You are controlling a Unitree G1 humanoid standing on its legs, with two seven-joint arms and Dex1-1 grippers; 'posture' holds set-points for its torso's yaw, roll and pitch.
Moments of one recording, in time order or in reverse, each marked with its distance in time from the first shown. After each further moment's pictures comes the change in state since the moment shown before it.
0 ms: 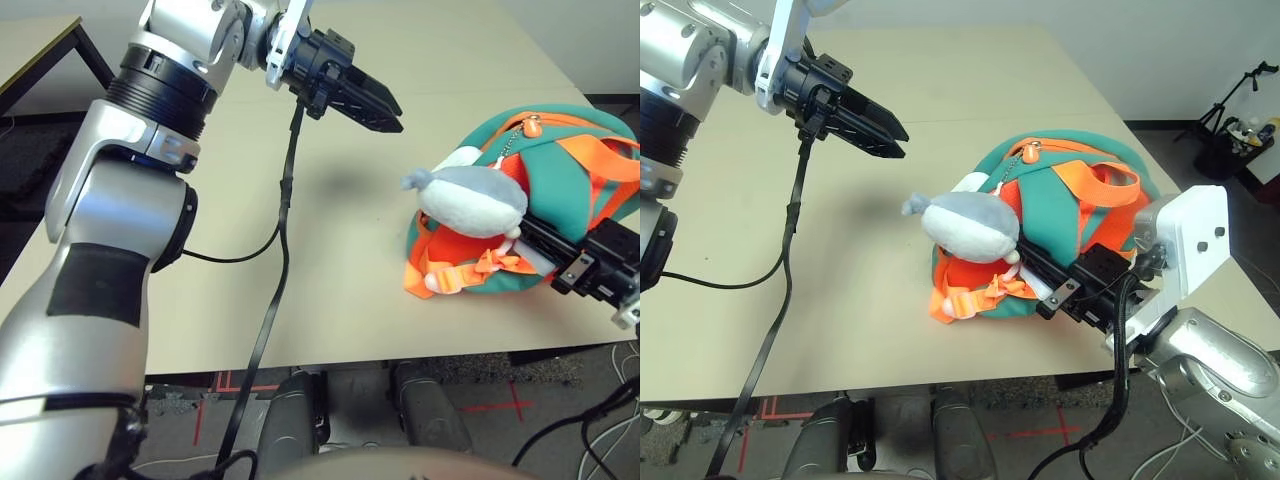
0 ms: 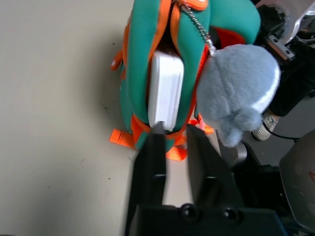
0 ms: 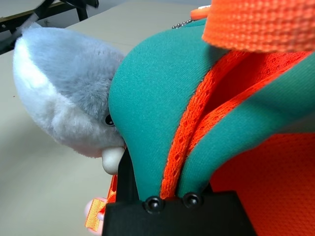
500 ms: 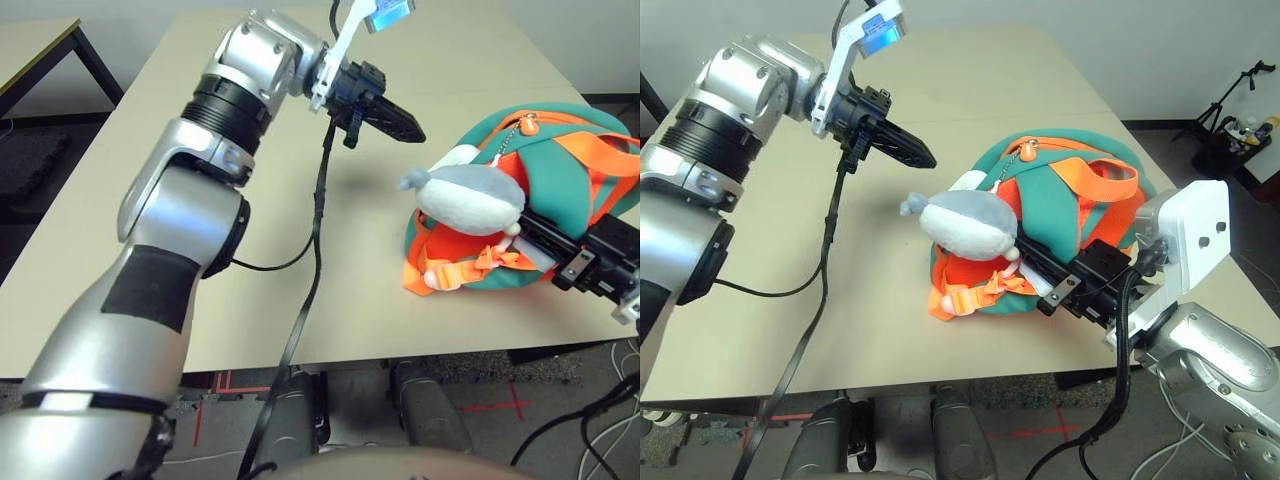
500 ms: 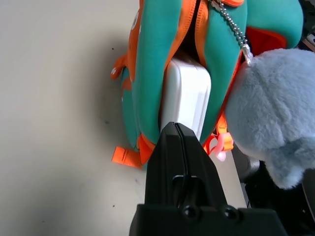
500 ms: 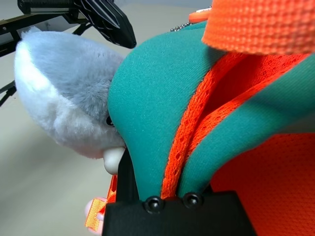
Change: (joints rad) left arm 0.026 -0.175 0.112 0.177 0.154 -0.123 0.025; right arm -0.003 0.000 0.001 -0.002 0.000 0.000 -0.001
